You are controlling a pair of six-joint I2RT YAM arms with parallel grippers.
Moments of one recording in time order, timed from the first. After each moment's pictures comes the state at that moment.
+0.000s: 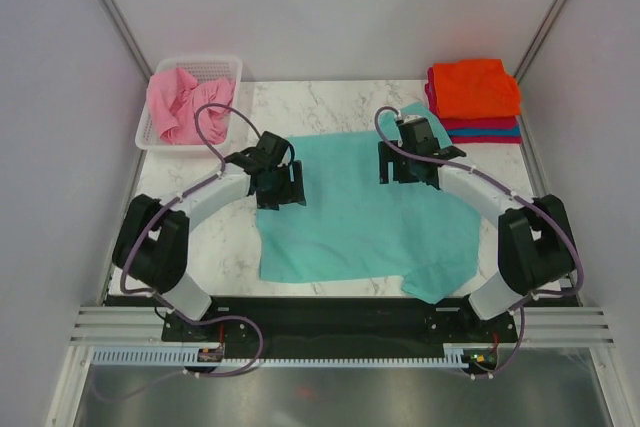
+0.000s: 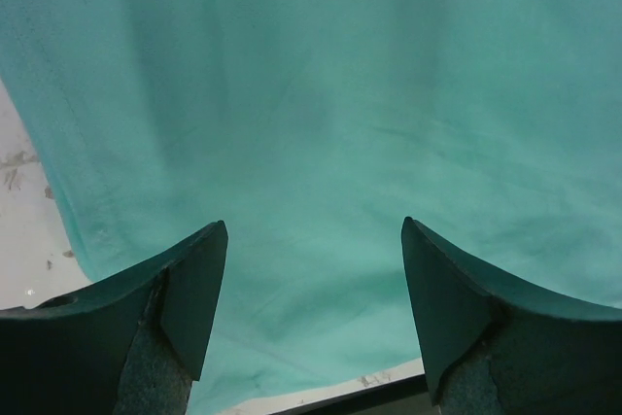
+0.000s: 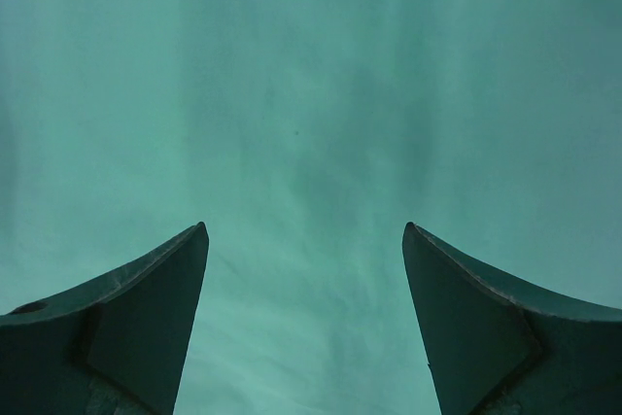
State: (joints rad) left arm -0.48 1.58 1.07 -0.58 0.05 -0.56; right arm 0.37 1.57 1.10 -0.38 0.08 0.27
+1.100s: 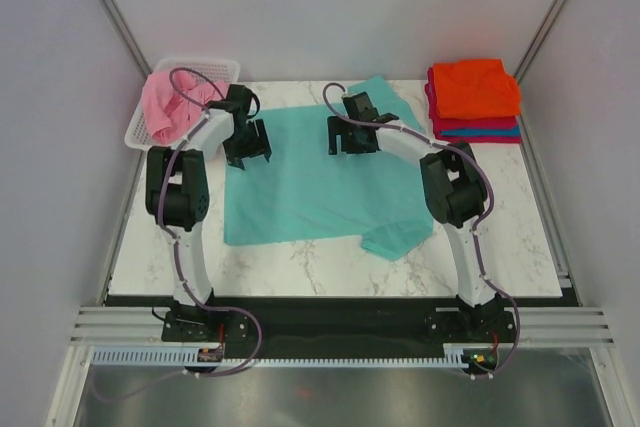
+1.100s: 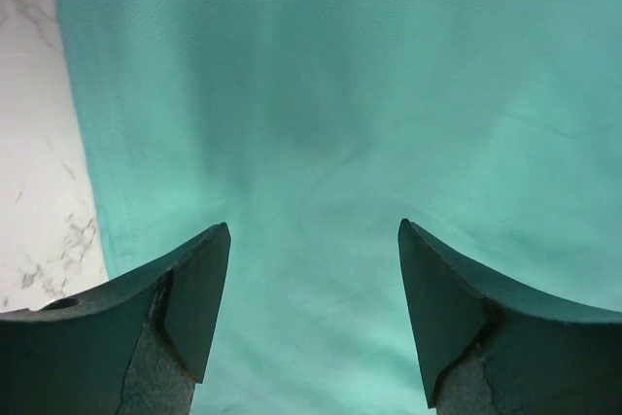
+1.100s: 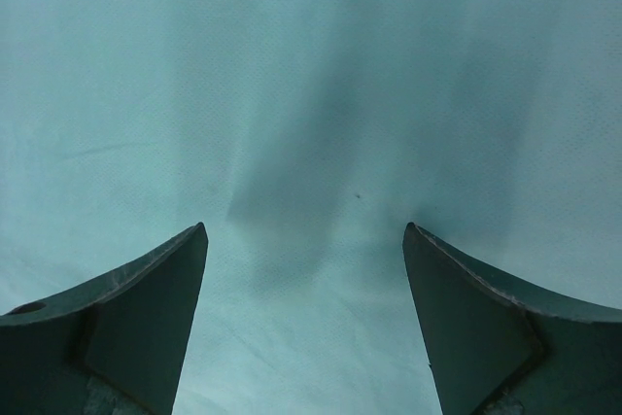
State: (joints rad) left arm -0.16 2.10 1.66 -0.80 -0.02 -0.42; right arm 0.49 2.27 1.78 -0.38 0.00 0.37
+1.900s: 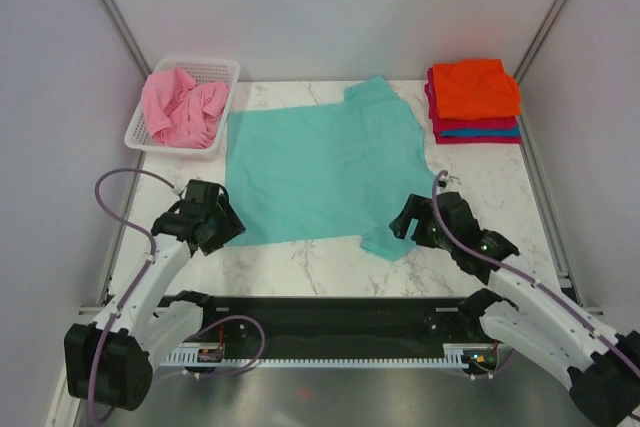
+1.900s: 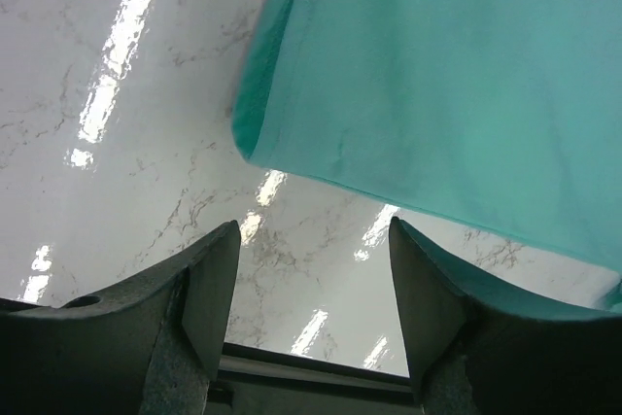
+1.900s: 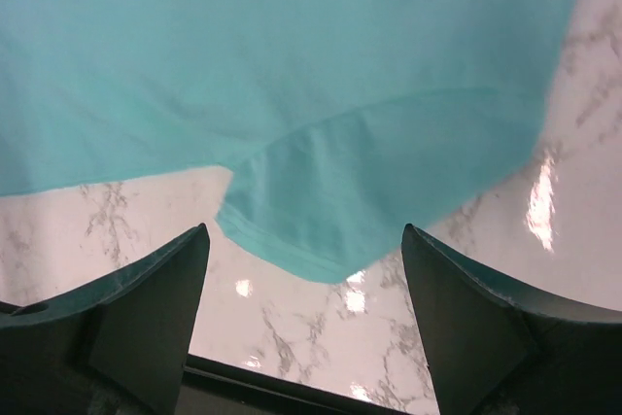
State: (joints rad) left arm -0.19 0.95 0.64 -0.76 -0.10 -0.72; right arm 0.55 0.84 0.55 -0.42 0.10 0.72
